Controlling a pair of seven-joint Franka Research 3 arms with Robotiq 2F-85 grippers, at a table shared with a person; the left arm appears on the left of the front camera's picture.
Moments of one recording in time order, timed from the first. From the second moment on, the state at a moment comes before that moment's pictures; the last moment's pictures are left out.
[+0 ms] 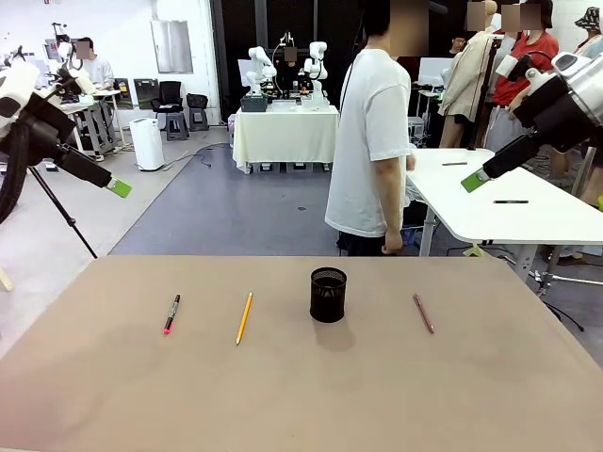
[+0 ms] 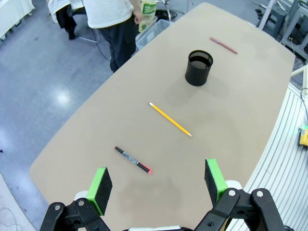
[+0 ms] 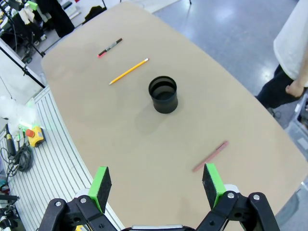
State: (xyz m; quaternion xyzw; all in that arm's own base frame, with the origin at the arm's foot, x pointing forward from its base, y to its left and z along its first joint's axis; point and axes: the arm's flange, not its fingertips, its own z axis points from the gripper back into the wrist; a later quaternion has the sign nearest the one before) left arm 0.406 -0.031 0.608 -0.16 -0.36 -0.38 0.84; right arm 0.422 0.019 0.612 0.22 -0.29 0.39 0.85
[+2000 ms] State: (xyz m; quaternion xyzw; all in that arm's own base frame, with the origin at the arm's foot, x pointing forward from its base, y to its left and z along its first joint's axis) left arm 0.483 -0.240 0.442 0.02 -0.15 -0.19 0.97; right arm 0.421 0.020 0.613 0.22 -0.29 0.39 0.85
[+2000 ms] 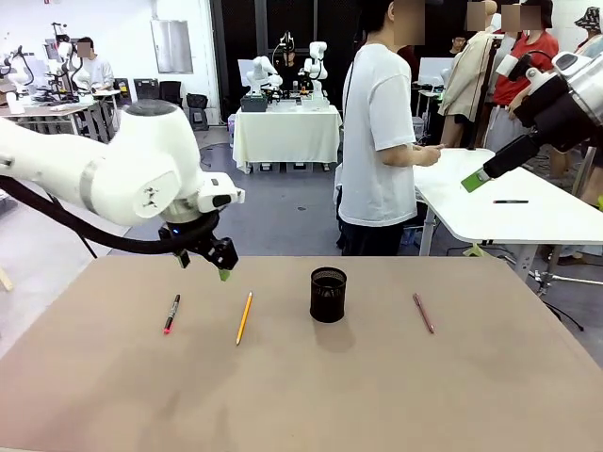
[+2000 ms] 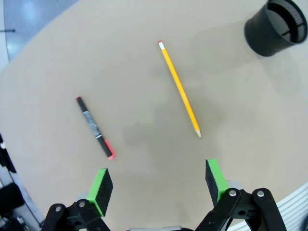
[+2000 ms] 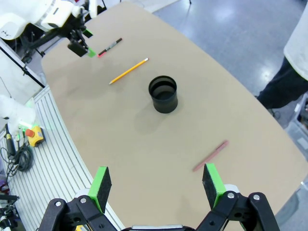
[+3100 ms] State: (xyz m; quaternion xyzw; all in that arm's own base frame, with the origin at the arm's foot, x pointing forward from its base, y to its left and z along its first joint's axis) left arm 0.589 -0.285 0.332 0.01 -0.12 -0.07 0.99; right arm 0.421 0.019 0.612 0.22 -0.29 0.39 0.85
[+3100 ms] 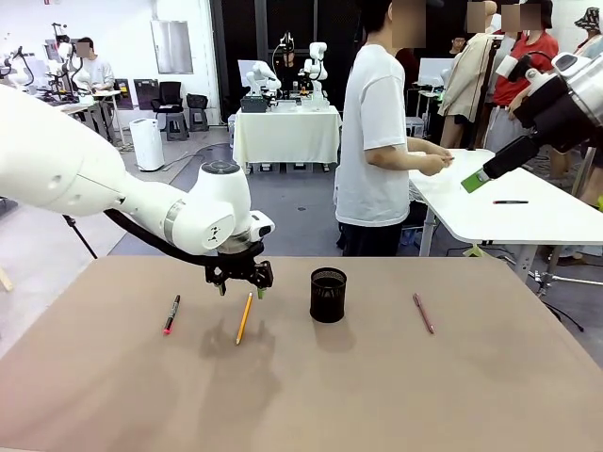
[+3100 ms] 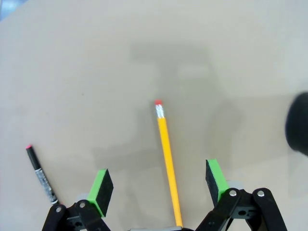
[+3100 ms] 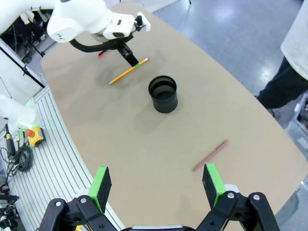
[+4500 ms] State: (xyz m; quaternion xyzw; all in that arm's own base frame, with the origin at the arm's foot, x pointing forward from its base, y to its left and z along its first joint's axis) left arm 0.613 -0.309 0.309 0.04 -0.10 -0.03 0.99; right arm 0.421 0.019 0.613 0.22 -0.29 0.39 0.85
